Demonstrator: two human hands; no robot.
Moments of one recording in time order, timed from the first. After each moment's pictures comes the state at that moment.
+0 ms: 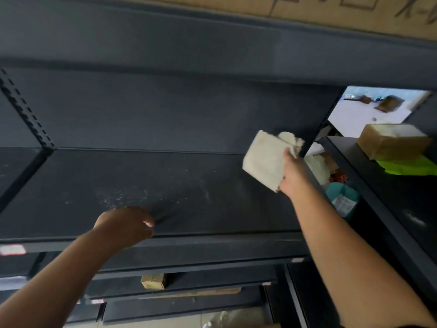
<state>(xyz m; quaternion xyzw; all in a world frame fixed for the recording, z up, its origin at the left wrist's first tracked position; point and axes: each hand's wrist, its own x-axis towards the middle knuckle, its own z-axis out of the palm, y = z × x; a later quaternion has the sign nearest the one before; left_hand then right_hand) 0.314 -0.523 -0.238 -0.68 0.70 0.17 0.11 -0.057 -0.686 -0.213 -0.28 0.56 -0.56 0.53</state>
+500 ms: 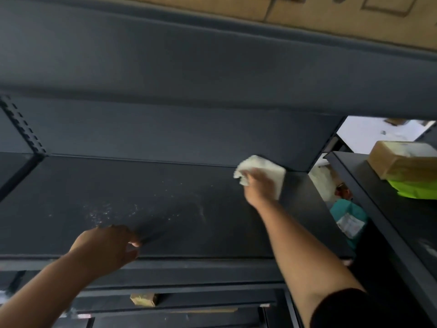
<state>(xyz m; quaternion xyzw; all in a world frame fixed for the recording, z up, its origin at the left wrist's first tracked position) 0.313 -0.518 -0.238 -0.69 0.70 0.14 0.09 -0.021 -0.741 -0.290 -0.74 0.66 -0.10 0.03</state>
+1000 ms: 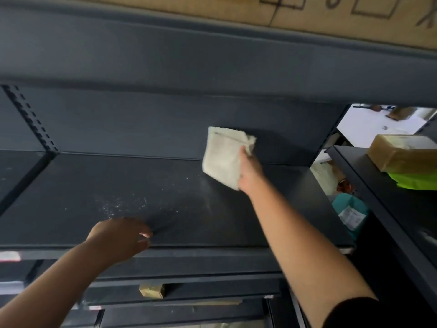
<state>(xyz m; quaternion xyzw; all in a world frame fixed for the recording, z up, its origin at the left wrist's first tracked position) 0.313 -0.517 -0.235 -0.68 0.71 0.14 0.12 0.051 -0.726 -0.234 -0.37 0.54 -0.51 0.57</state>
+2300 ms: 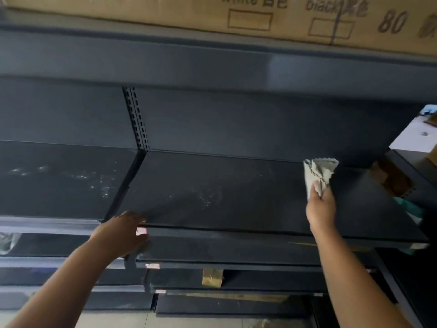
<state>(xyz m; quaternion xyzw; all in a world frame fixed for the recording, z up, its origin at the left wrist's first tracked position) 0.553 -0.430 -0.256 -0.76 0.63 0.18 0.05 0.116 -0.568 -0.246 -0.46 0.68 -0.51 0.24</state>
